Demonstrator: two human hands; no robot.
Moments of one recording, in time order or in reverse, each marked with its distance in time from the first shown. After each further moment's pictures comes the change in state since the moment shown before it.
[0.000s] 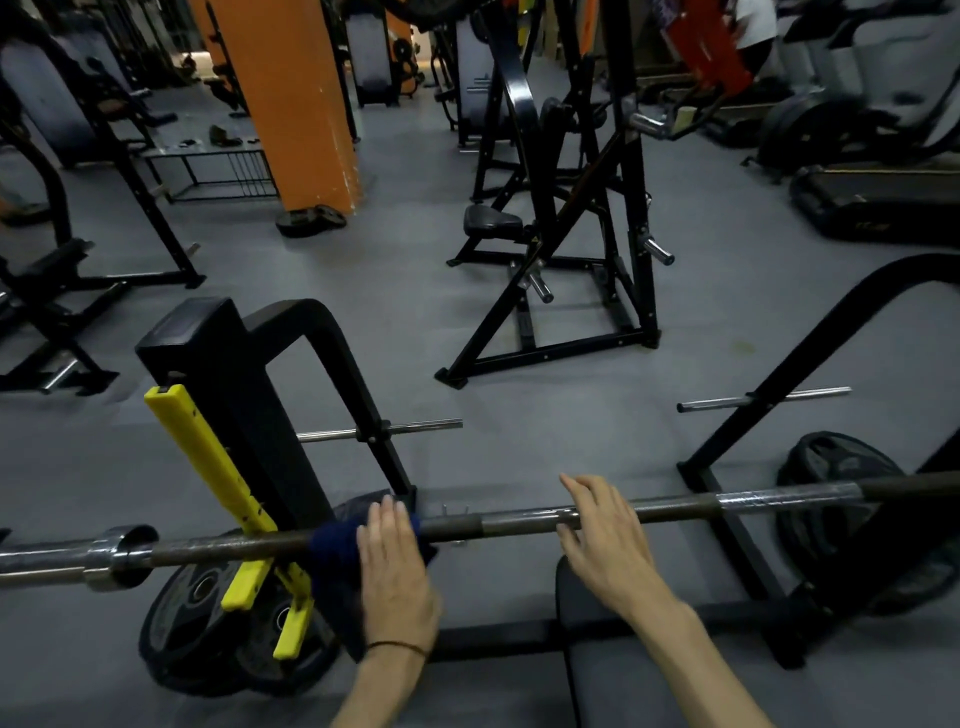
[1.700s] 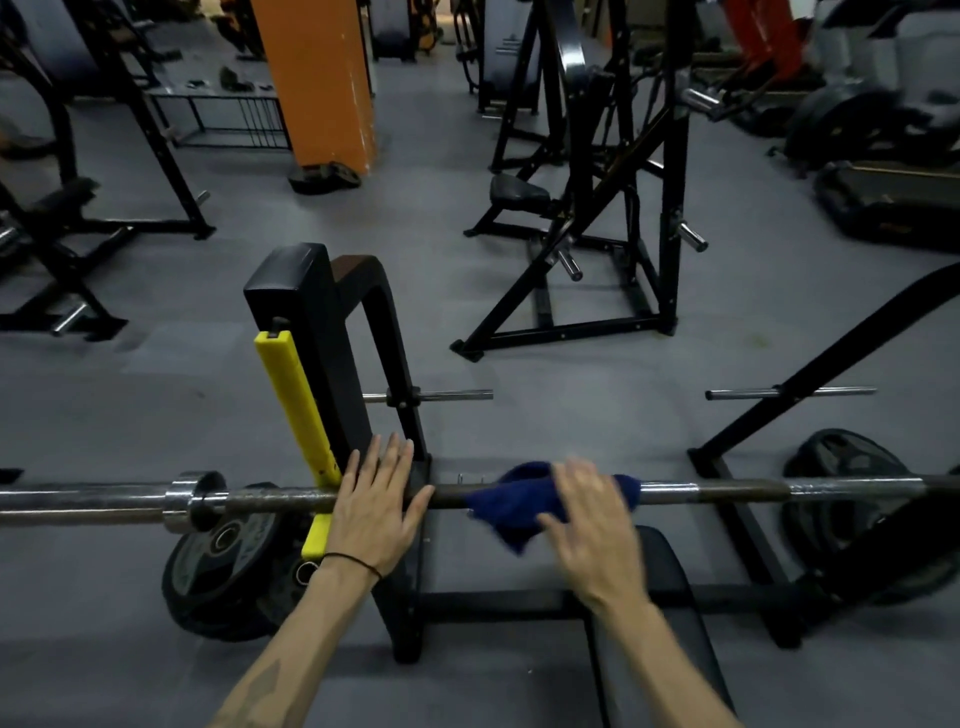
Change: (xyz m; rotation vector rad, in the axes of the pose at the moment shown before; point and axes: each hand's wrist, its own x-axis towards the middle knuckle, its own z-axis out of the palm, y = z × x) left_hand 0.049 -0.128 -0.035 0.126 -0.097 0.211; right_hand -0.012 -0.061 0.088 -0.229 0.210 -0.161
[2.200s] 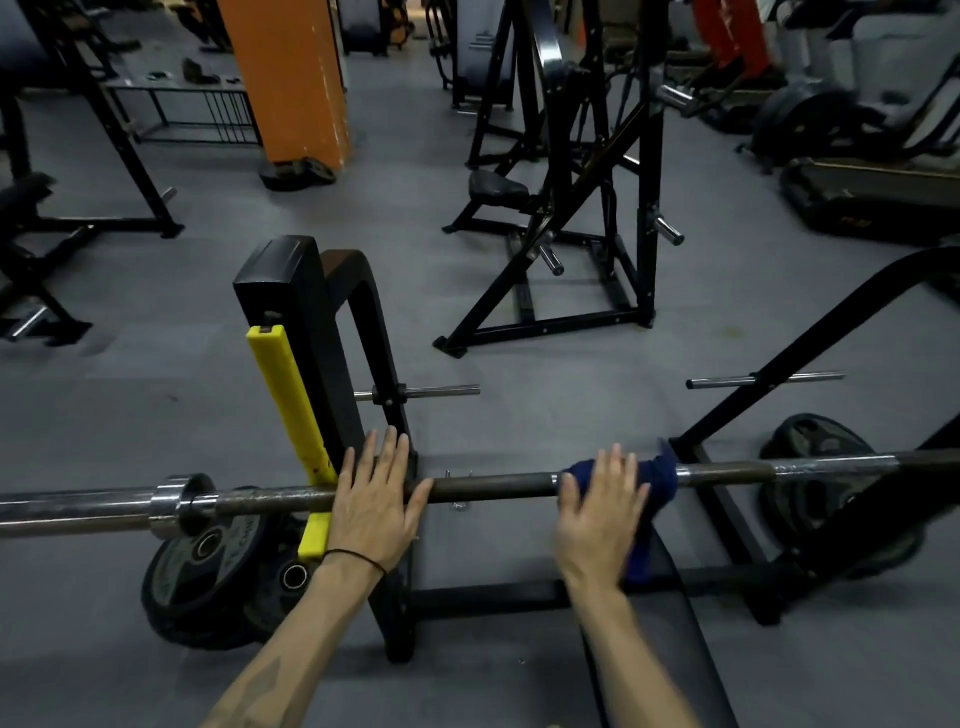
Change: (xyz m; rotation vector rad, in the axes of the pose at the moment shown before) left_hand 0.000 0.004 -0.001 -0.005 0.007 -0.013; right_hand 0.005 -0.028 0.009 0.119 0.189 0.549
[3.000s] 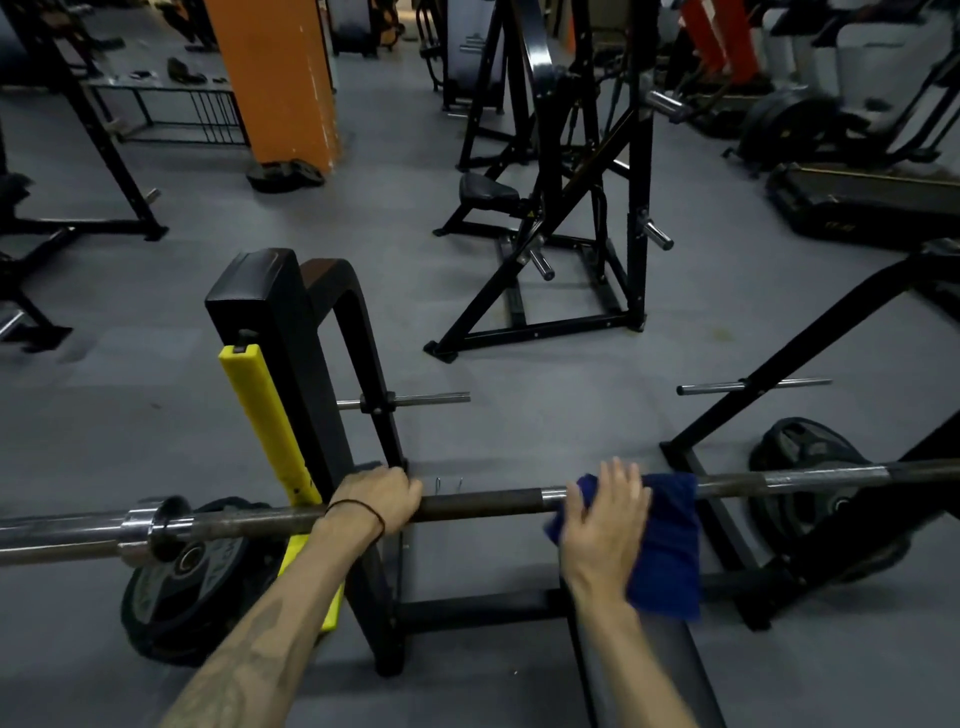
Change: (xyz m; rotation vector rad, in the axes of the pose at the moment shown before) left_hand 0.064 0.015 -0.023 0.183 -0.529 0.064; right_hand 0.015 0.010 -0.005 0.037 -0.007 0.021
